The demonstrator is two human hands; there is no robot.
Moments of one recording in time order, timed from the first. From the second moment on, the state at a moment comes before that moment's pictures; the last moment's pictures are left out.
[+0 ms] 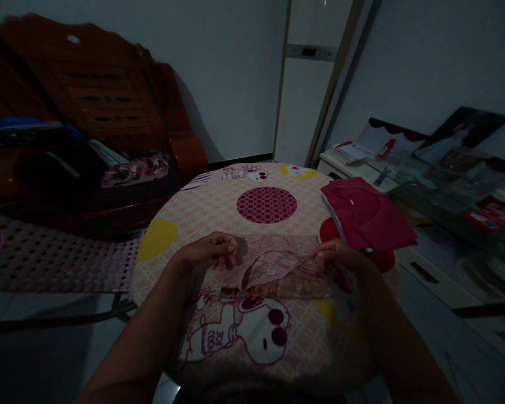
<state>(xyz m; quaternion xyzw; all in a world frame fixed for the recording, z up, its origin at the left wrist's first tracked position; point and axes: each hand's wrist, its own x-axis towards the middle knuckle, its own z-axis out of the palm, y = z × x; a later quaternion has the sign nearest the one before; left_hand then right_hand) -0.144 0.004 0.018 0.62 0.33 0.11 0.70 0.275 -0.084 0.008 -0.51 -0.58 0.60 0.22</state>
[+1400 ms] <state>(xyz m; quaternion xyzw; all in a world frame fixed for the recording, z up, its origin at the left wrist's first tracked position) -0.119 0.022 -0.005 0.81 0.52 0.17 0.20 0.251 -0.054 -0.012 -0.71 -0.65 0.19 0.20</state>
